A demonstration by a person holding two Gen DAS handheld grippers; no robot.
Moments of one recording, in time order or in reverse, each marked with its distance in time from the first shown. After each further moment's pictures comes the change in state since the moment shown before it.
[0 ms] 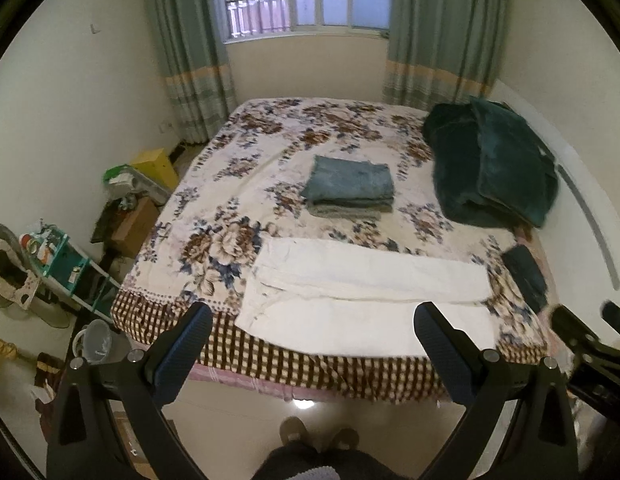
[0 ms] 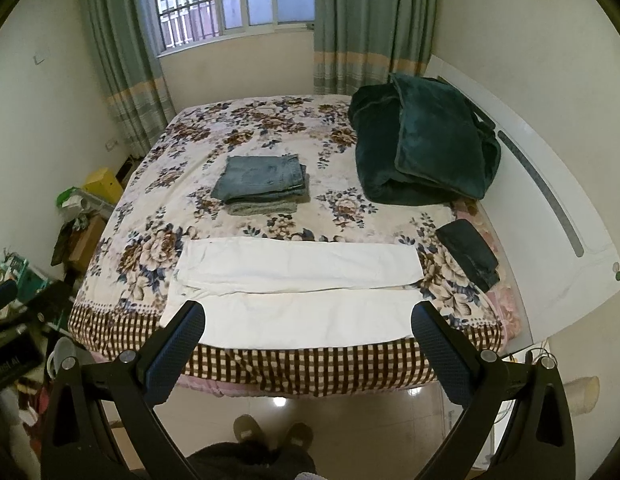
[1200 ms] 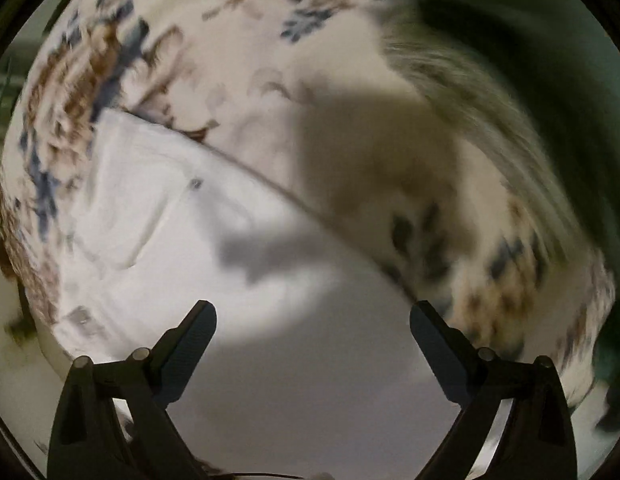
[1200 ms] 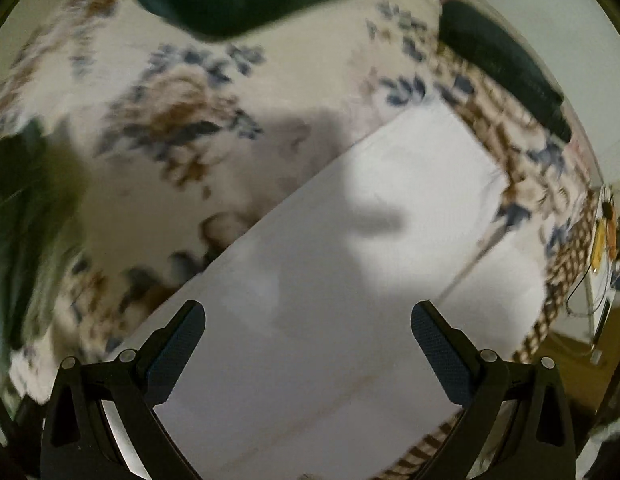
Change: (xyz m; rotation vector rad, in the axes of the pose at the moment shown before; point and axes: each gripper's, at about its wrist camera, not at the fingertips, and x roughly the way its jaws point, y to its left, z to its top) left arm 0.751 -0.008 0.065 -0.560 0.874 0.144; right arm 0.783 -0.188 0.082 0.702 0.640 -0.284
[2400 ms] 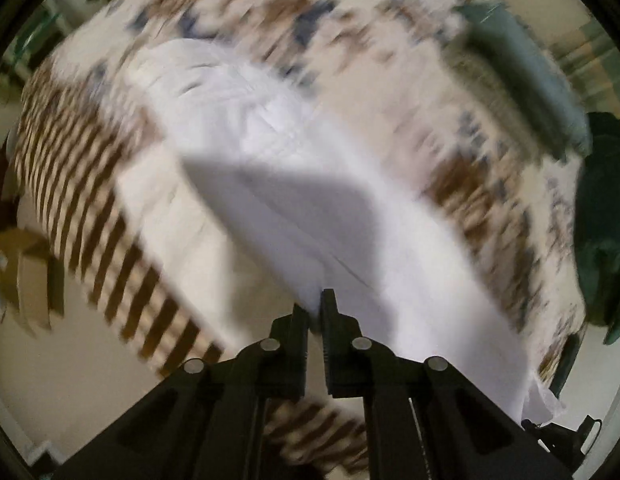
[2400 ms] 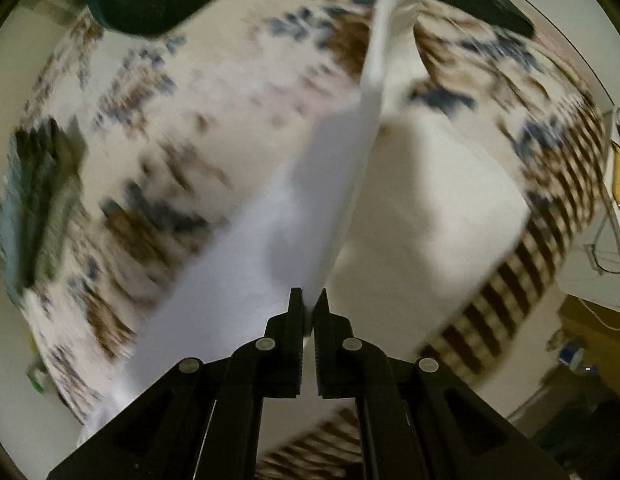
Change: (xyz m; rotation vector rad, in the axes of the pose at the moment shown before) left arm -0.033 0.235 -0.270 0.016 -0.256 -0.236; right arm 0.021 -0.212 -0.135 0.024 0.034 0.192
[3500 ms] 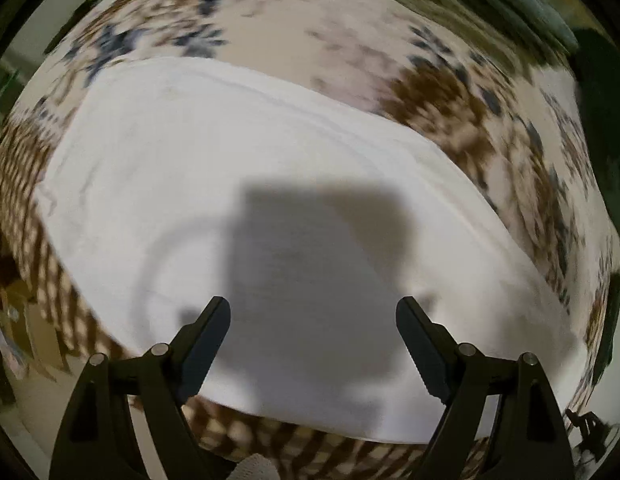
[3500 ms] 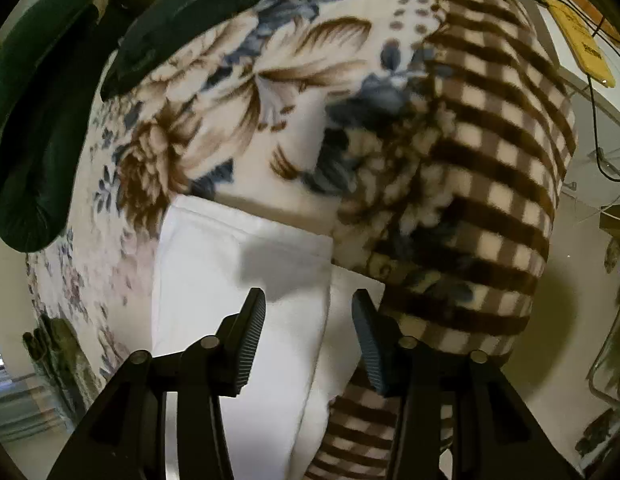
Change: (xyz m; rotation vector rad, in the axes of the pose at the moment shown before) left arm 0.070 -0.098 -0.025 0.256 -0.030 0.055; right arm 0.032 -0.259 0.061 0.508 -0.115 0.176
